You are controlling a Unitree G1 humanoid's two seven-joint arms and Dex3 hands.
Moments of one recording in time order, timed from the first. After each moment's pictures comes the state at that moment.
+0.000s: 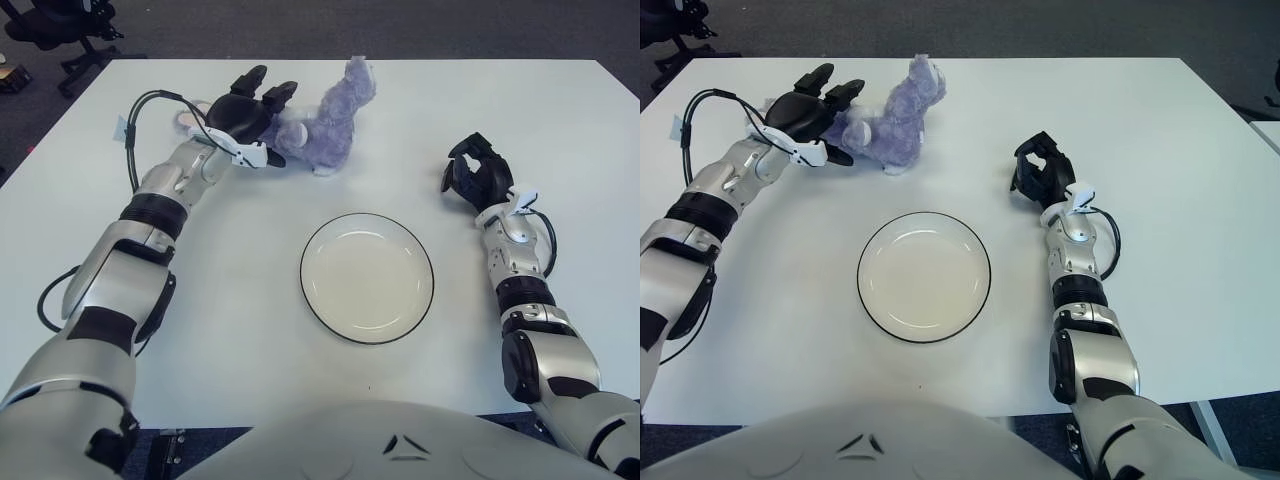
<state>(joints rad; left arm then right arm) -0.92 0.51 -0.45 0.93 0.80 -0.47 0.19 -0.49 -0.21 -0.20 0.78 0.18 -0.44 0.27</state>
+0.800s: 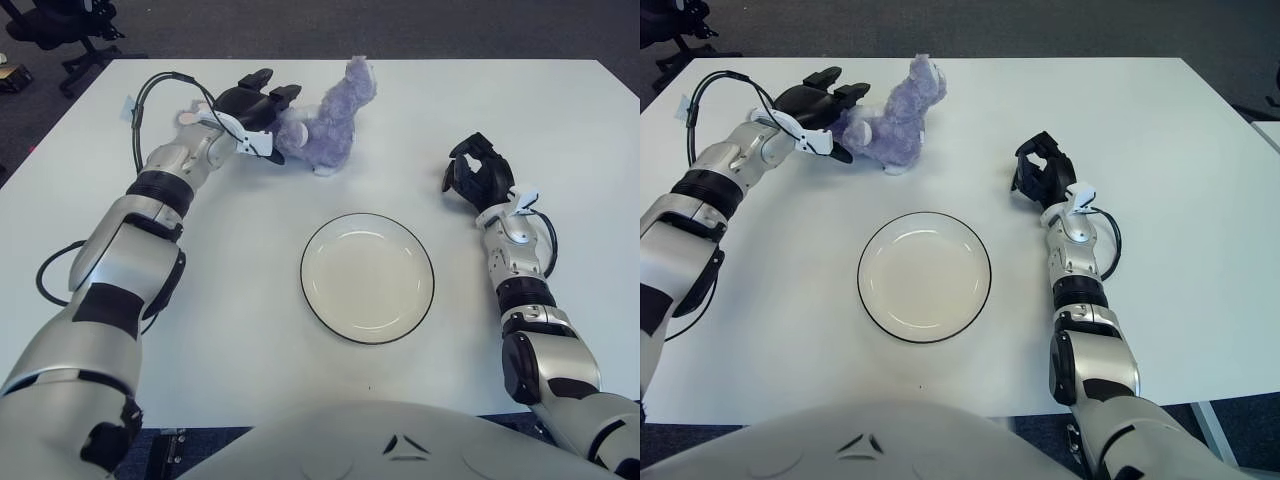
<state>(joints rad) -1.06 0.47 -0.54 1.12 0.82 -0.45 0.10 -0.49 -0.21 -0.20 0.77 0.18 -0.43 0.26</state>
